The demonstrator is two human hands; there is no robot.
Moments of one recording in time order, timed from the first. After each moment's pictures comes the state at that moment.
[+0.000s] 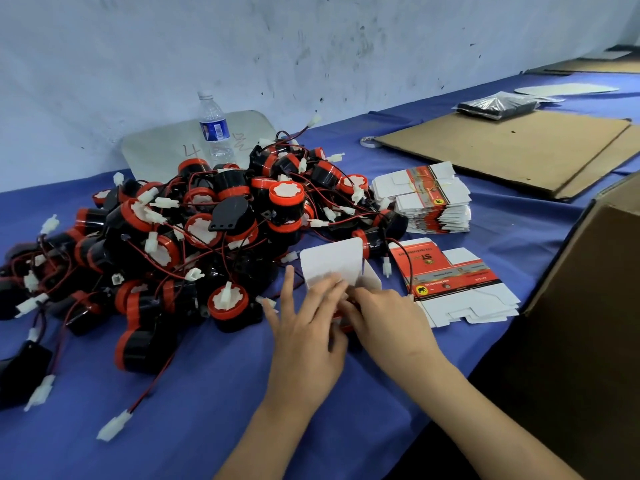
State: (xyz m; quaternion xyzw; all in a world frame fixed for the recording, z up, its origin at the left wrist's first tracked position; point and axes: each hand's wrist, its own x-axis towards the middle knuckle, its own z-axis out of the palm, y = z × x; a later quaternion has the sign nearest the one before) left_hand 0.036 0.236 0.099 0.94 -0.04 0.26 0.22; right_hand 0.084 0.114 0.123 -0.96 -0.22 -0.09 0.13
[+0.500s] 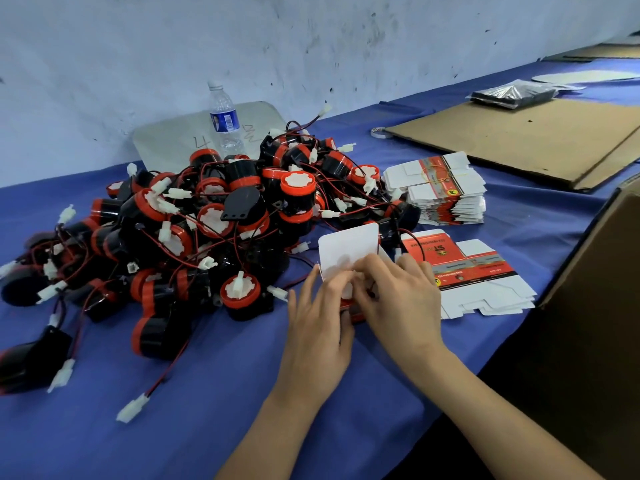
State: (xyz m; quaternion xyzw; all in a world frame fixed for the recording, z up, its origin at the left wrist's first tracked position) left_hand 0.031 0.239 0.099 0.91 -0.07 0.24 0.32; right_hand 0.086 0.121 0.119 -0.88 -0.21 -0.37 0.22
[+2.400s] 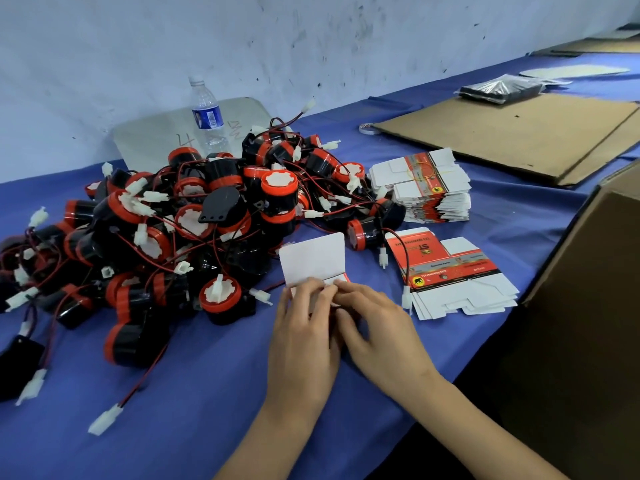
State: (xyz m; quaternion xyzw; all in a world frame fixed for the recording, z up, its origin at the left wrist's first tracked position) left_hand 0.030 0.227 0.097 0.93 -0.03 0.28 0.21; right_hand 0.067 0.106 0.101 -0.86 -0.28 -0.11 0.41
